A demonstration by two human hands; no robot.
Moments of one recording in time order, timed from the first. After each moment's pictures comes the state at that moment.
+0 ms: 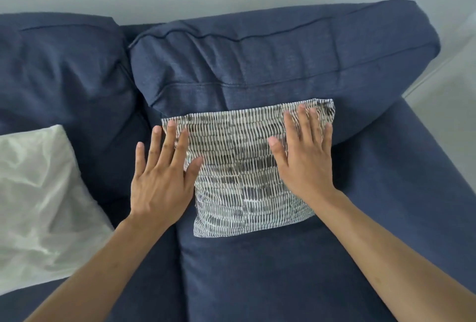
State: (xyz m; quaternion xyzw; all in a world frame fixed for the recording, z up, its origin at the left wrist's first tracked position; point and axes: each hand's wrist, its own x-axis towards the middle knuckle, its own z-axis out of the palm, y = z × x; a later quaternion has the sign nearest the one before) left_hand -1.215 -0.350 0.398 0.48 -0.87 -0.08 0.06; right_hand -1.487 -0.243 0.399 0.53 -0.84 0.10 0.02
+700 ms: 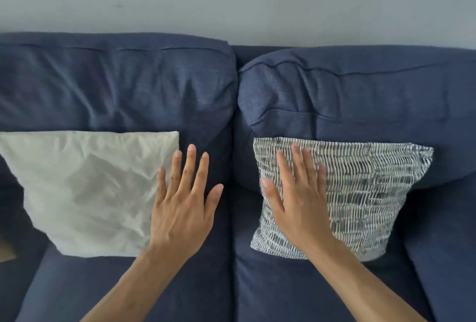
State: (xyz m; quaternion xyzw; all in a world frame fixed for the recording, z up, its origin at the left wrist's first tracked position) left_hand -1.094 -0.364 0.411 0.56 -0.82 -0.06 0.07; right_hand -1.327 -0.301 0.408 0.61 -0.78 0.14 -0.04
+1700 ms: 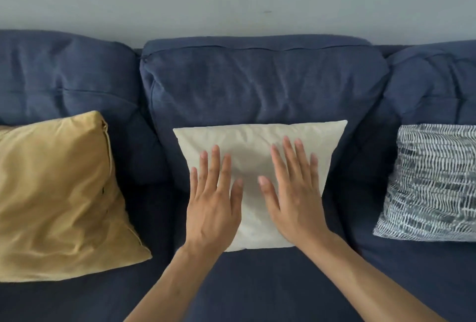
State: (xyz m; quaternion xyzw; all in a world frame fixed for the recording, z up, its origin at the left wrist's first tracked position) left_hand -0.770 -0.445 0.401 0.53 -0.81 -0.17 0.18; right_hand -0.948 -0.396 0.406 0.64 -0.73 0.22 0.02
